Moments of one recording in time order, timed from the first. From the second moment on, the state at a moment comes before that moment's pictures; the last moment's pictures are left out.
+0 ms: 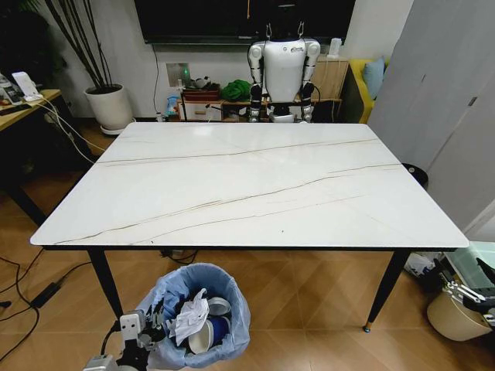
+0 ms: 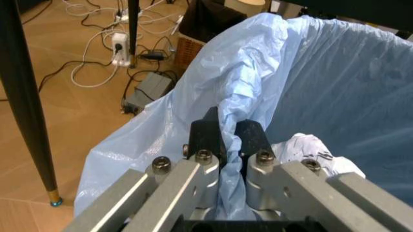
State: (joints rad) left arm 1.94 -1.15 -0.49 -2.22 -0.53 0.05 -0.25; right arm -1.84 1.18 1.20 1.84 0.75 0.24 -0.52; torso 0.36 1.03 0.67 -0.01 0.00
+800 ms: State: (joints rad) left arm 1.92 -1.16 -0.48 -2.20 -0.55 0.05 -0.25; right arm -1.84 1.18 1.20 1.84 0.75 0.24 -0.52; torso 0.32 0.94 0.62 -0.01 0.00
